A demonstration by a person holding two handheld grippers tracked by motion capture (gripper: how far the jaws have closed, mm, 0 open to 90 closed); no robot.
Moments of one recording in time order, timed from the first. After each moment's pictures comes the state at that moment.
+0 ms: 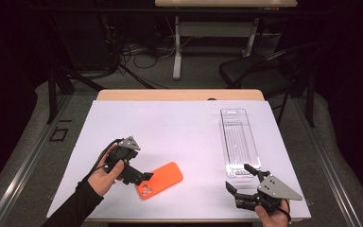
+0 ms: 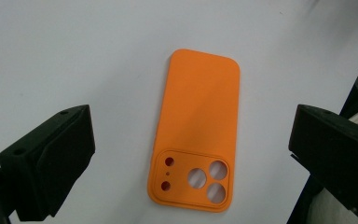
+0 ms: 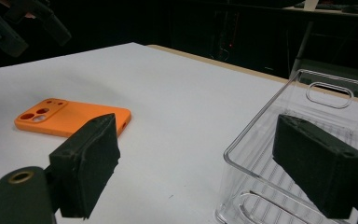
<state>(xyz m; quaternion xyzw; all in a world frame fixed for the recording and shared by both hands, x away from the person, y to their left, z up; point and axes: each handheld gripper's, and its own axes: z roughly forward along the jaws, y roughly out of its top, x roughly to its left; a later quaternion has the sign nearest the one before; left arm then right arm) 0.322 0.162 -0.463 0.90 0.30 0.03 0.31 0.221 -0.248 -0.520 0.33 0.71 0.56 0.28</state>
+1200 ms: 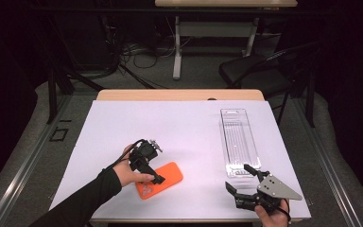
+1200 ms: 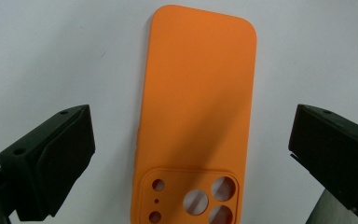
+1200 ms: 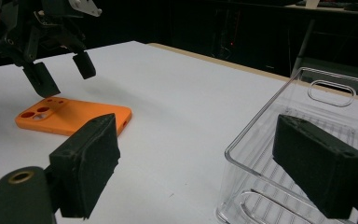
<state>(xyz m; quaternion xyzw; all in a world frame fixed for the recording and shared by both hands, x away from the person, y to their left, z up) 0.356 0.113 -0.500 0.94 0.30 -0.04 0.18 0.221 -0.248 -0.521 0.33 0.71 0.56 0.28</state>
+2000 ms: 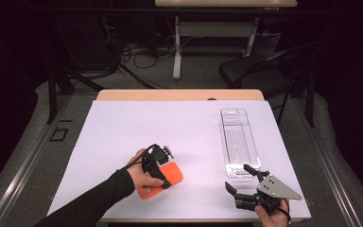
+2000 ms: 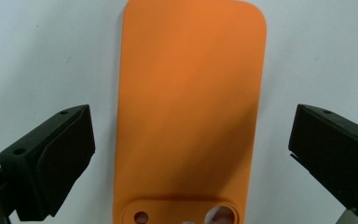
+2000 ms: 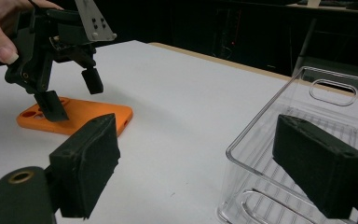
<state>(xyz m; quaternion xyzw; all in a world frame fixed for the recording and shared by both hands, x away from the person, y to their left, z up) 0.354 0.082 -0.520 0.95 0.28 -0.03 0.12 0.221 -0.248 -0.522 0.33 0.71 0.56 0.28</state>
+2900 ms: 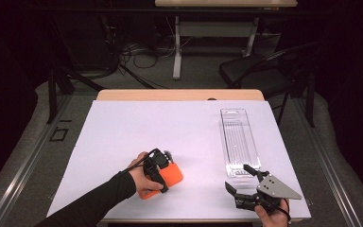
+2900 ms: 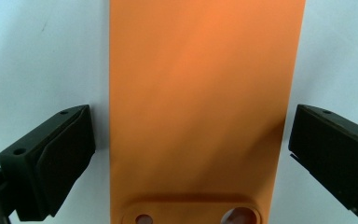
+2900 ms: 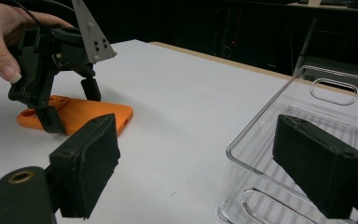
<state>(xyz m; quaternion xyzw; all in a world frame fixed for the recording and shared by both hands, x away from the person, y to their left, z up) 0.353 0.081 -0.537 0.96 0.27 -0.03 0.07 0.222 -0.248 -0.522 0.33 0.71 0.56 0.28</state>
